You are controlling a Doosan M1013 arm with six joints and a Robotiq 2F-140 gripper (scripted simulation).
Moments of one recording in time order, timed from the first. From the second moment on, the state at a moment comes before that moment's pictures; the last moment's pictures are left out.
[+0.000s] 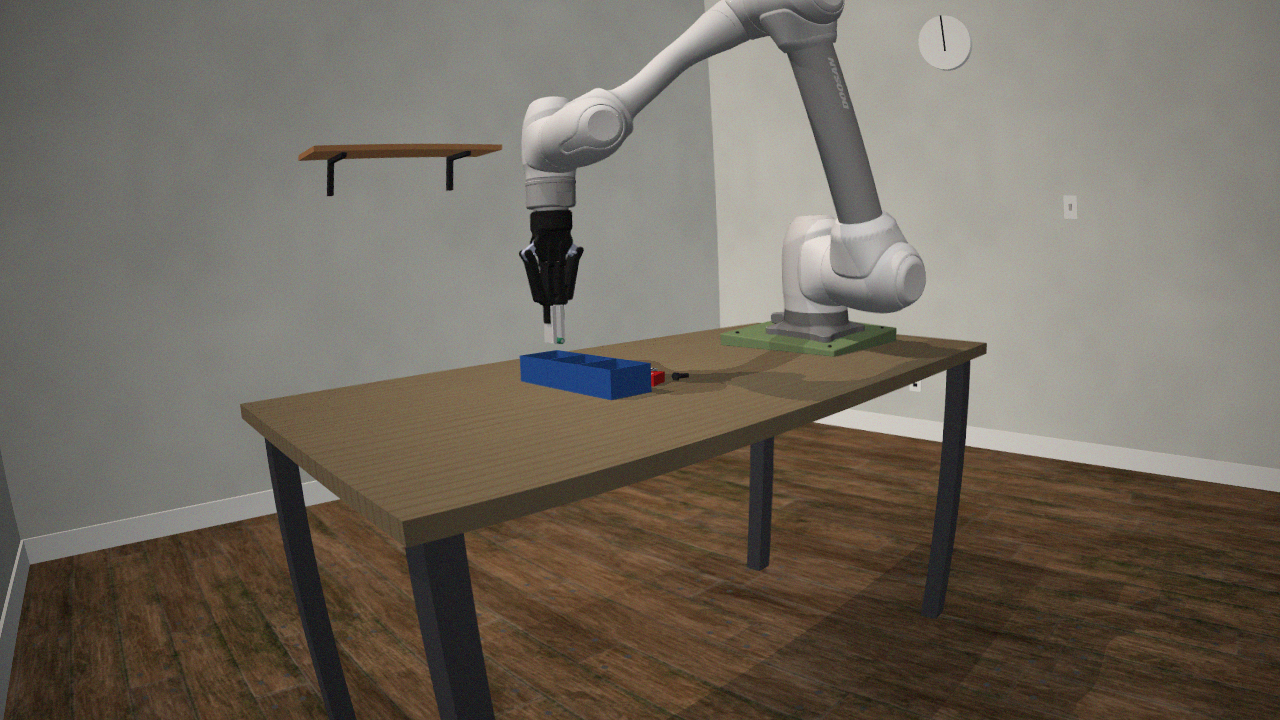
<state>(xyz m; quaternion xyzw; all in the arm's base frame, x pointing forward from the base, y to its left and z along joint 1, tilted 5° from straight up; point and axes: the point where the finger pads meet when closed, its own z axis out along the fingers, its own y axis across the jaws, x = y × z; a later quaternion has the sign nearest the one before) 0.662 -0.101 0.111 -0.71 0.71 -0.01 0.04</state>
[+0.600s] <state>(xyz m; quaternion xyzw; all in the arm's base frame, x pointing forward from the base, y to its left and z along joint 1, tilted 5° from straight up) 0.663 -0.101 0.099 -0.71 0.71 -0.01 0.04</state>
